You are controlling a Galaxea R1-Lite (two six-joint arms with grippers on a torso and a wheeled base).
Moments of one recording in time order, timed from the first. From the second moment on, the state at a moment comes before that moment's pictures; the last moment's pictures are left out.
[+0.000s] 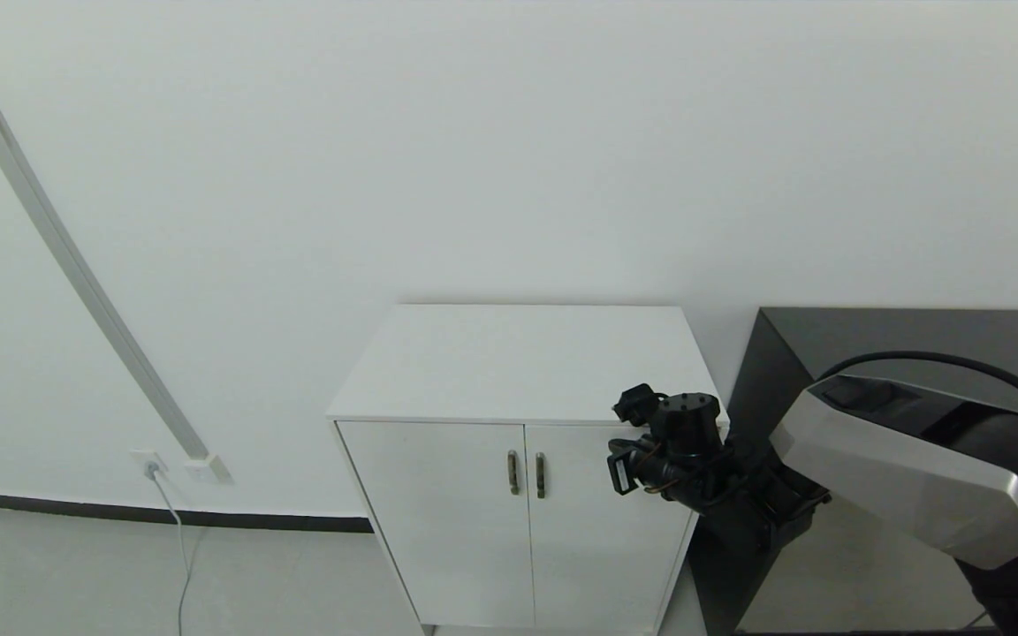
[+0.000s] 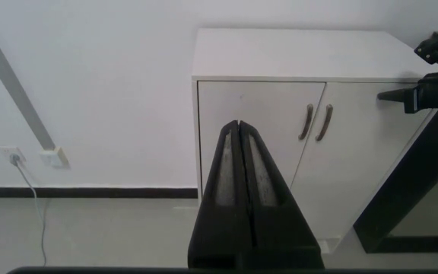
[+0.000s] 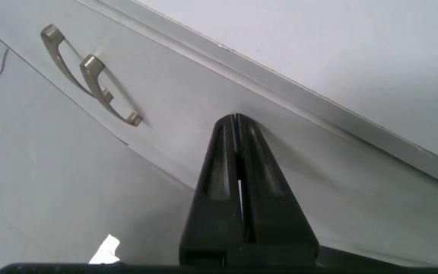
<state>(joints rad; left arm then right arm) 0.00 0.00 0.00 0.00 0.00 -0.01 0.53 2.46 -1.16 -0.92 -0.04 -0.04</state>
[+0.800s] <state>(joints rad) 0.00 0.00 0.00 0.00 0.00 -0.01 0.53 2.46 -1.17 -0.92 -0.04 -0.04</state>
